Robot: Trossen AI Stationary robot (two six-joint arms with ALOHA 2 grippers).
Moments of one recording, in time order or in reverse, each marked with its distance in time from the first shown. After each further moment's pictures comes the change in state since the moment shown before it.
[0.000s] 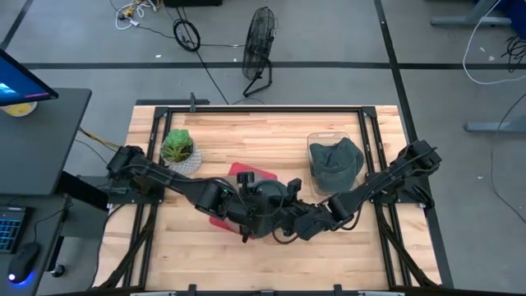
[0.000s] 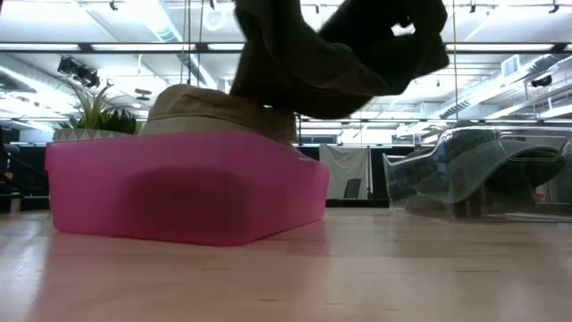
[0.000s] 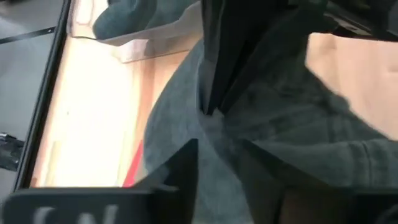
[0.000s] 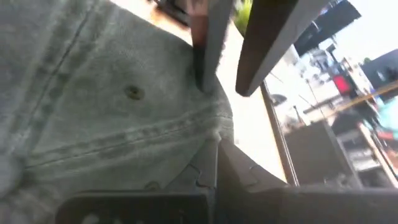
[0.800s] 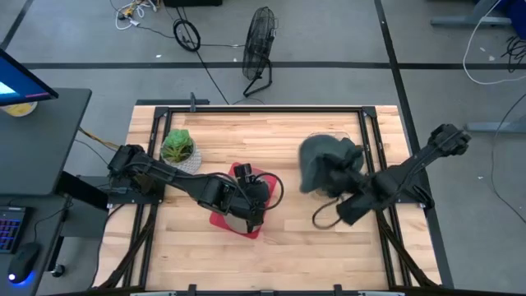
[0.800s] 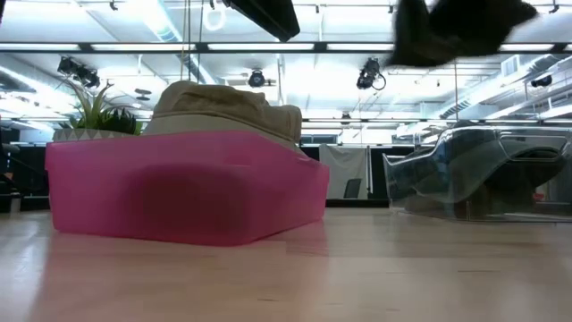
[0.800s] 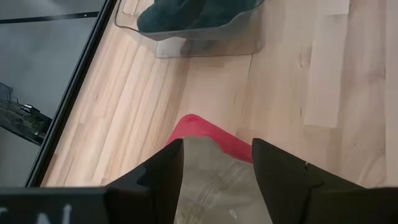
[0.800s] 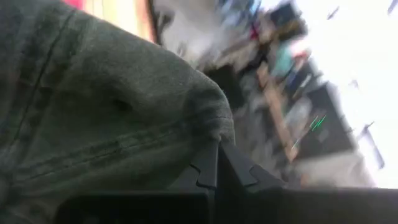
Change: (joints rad) left arm 0.033 0.001 0.000 -0.001 -0.100 -0.115; right arm 0.068 -0.423 0.003 -1.084 0.370 0.520
